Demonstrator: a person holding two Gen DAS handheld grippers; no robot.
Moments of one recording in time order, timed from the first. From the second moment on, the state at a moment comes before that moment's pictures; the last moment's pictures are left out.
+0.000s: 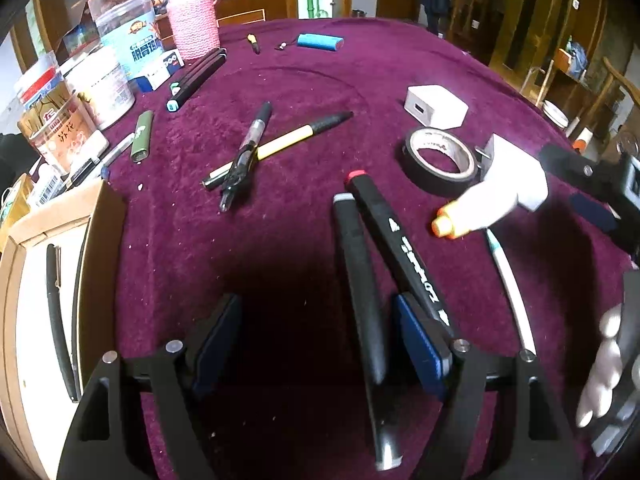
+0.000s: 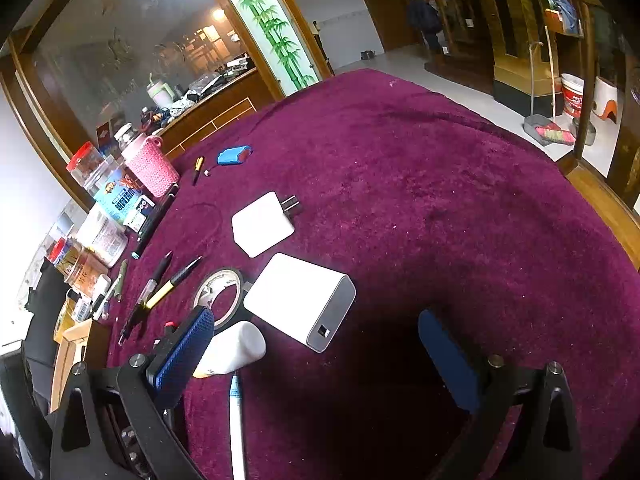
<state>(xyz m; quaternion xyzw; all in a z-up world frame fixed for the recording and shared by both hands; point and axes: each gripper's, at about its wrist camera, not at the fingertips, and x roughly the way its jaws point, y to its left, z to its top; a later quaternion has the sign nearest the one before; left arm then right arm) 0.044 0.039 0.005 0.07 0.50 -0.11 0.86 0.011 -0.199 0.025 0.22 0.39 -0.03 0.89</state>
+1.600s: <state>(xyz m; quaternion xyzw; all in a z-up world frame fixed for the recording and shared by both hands) -0.099 0.207 0.078 -0.19 0.36 -0.20 0.89 0.035 -0.049 0.014 0.04 0.49 0.09 0.87</state>
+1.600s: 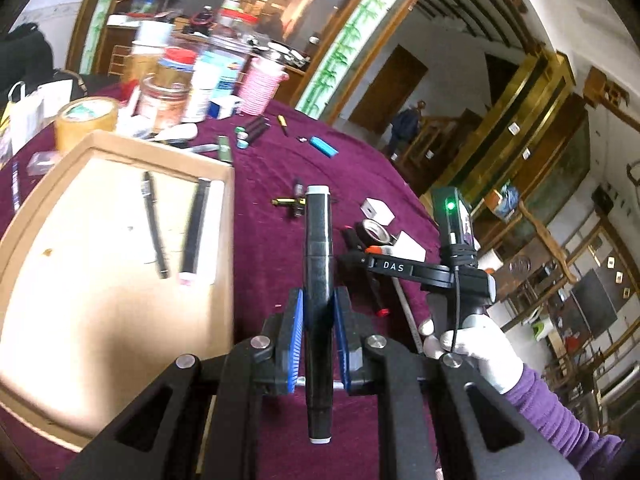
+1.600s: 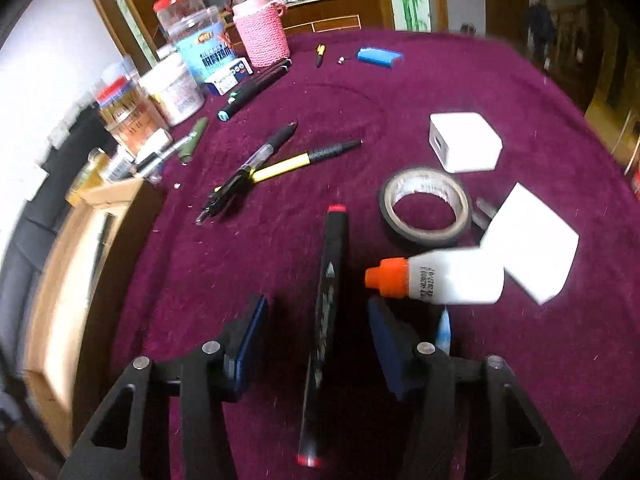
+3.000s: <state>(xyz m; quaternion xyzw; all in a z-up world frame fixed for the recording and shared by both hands) 0.015 0.355 0.032 -0.21 0.47 -0.05 0.86 0.063 0.180 0.037 0.19 0.57 0.31 0.74</state>
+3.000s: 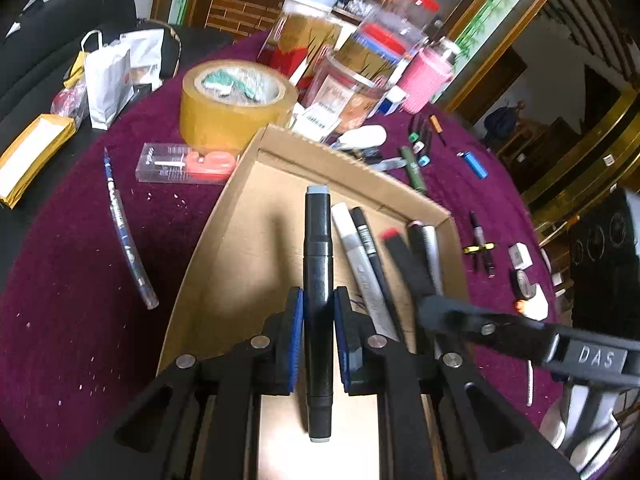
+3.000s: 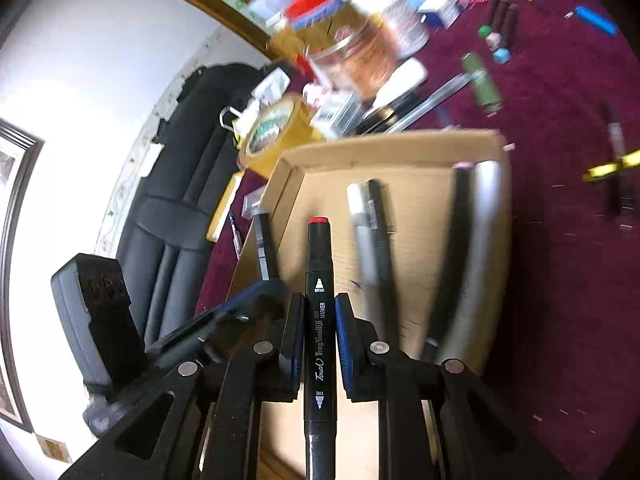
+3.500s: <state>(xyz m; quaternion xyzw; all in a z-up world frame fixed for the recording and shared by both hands) 0.051 0.365 0.017 -0.22 0.50 -0.04 0.84 0.106 0.218 0.010 0.14 0.58 0.26 0.76</state>
